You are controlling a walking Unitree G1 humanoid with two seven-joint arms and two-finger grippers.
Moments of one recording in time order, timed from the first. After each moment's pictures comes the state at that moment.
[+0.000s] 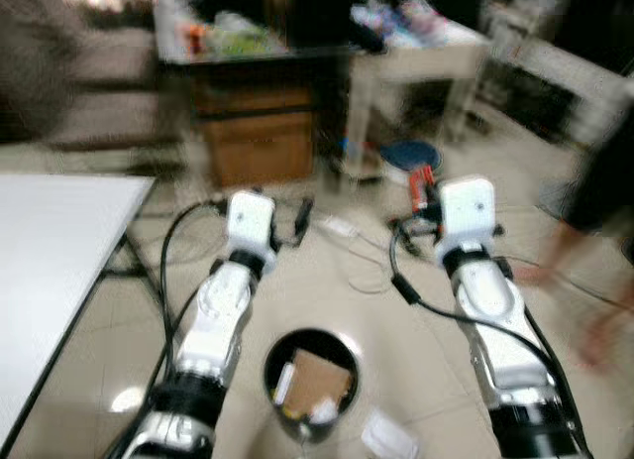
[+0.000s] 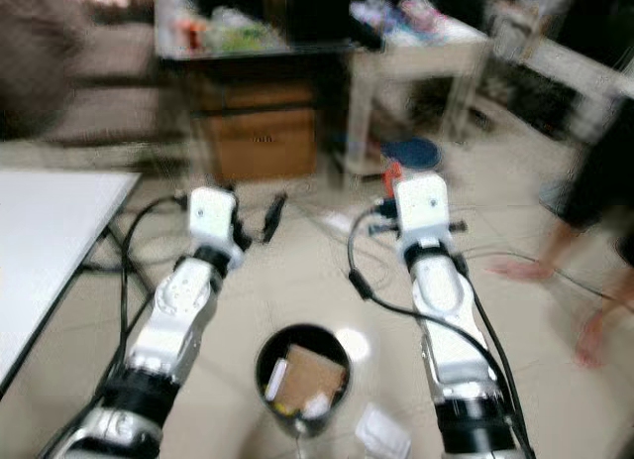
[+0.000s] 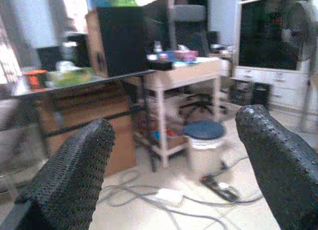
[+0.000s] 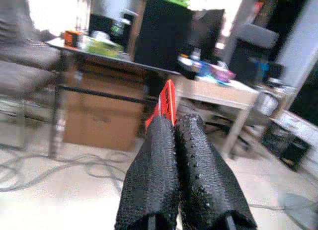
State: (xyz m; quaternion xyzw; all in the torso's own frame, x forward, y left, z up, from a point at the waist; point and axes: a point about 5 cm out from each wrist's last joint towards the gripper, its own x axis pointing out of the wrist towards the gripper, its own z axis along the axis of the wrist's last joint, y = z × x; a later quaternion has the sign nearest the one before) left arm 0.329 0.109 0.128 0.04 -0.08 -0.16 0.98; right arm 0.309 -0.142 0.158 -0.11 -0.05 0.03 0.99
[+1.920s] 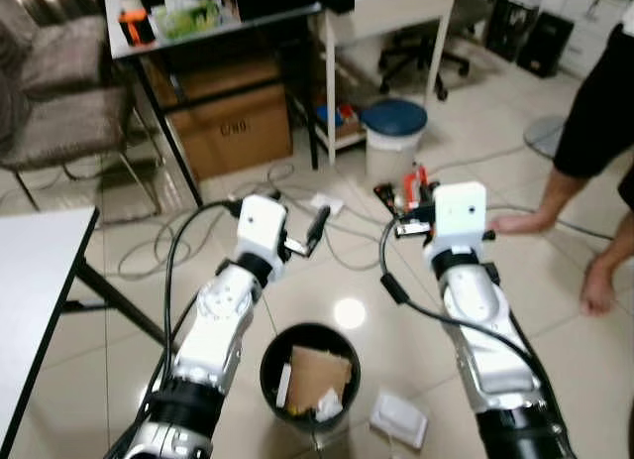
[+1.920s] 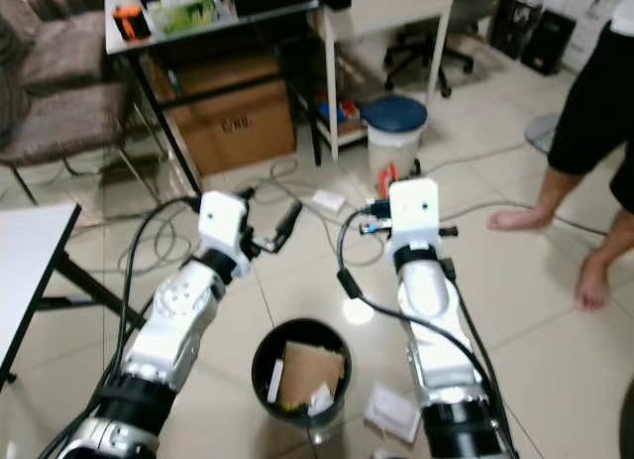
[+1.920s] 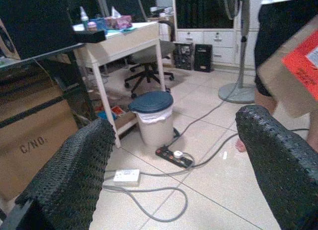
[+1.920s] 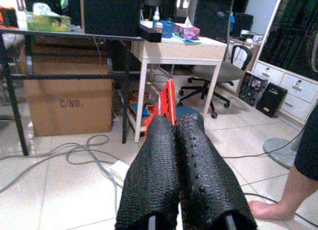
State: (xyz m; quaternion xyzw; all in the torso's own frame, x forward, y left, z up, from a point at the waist) left arm 0.320 0.097 0.128 0.03 -0.06 -0.22 0.97; right arm 0.304 -0.137 0.152 -0.09 -0.05 0.01 0.99
